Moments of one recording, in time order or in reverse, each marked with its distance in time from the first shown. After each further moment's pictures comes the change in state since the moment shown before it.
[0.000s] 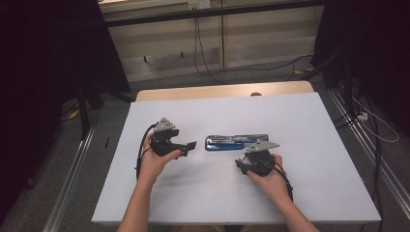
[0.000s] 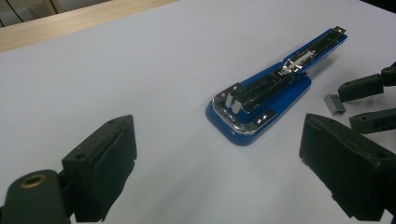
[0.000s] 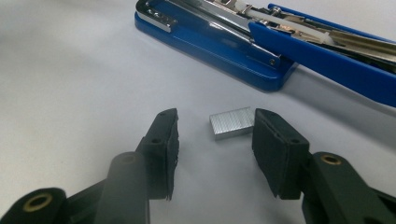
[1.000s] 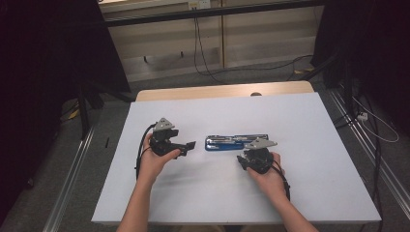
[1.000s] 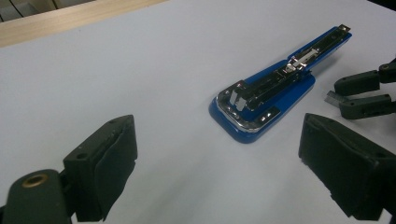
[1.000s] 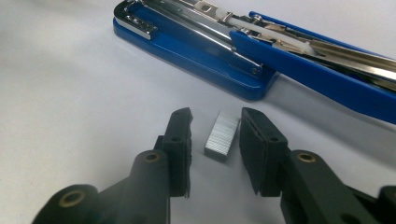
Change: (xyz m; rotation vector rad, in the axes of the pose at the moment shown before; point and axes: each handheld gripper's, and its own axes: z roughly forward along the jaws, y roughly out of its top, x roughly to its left) left arm 0.003 -0.002 0.001 0.007 -0.002 -0.019; right arm -0.002 0.004 0.005 -0.003 -0.061 0.004
